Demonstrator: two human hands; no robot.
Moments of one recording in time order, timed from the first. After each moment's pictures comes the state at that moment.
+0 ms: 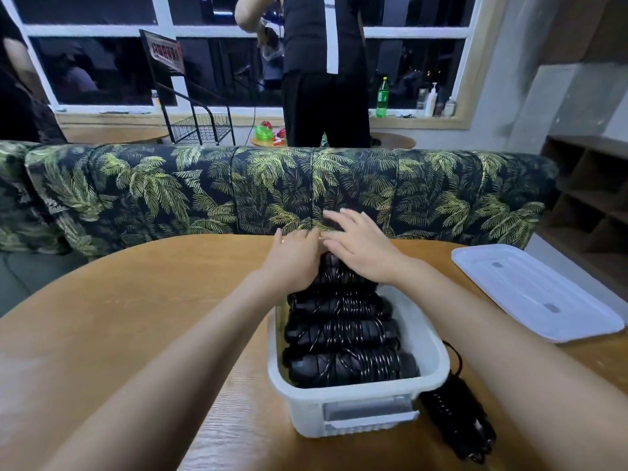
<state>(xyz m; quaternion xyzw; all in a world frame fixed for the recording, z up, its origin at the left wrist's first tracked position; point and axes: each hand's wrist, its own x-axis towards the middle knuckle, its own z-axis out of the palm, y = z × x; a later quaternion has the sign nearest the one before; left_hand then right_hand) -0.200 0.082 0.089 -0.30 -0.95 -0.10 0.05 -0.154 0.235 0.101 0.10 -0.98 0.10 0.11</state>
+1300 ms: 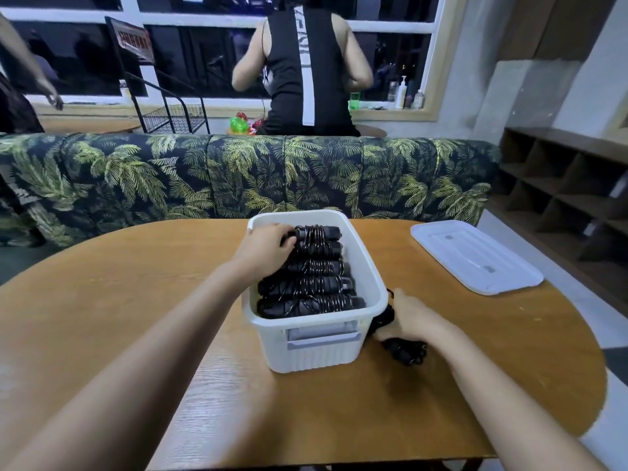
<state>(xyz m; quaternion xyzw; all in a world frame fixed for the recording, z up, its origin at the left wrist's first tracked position) -0.155 0.062 0.080 -0.32 -0.92 -0.22 0.08 0.004 0.280 0.020 -0.25 -0.93 0.21 -0.14</state>
